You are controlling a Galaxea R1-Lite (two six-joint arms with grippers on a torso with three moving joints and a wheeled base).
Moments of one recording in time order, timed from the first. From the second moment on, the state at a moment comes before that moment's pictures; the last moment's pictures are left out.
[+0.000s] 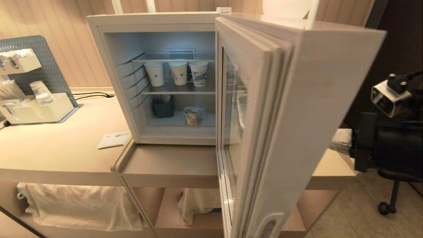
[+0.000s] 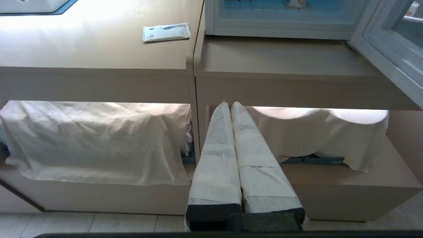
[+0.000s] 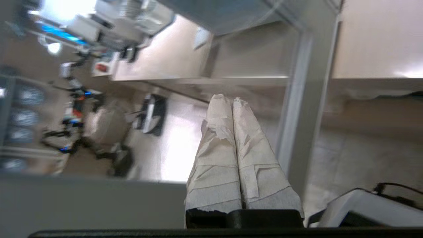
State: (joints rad) left arm 0.00 0.00 0.00 -0.01 0.00 -0.01; right arm 0.53 1.31 -0.76 -0.31 0.24 0.78
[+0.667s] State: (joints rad) left arm 0.00 0.00 0.00 -0.01 0.00 -0.01; right arm 0.79 1.81 -1.12 -0.35 -0.20 0.32
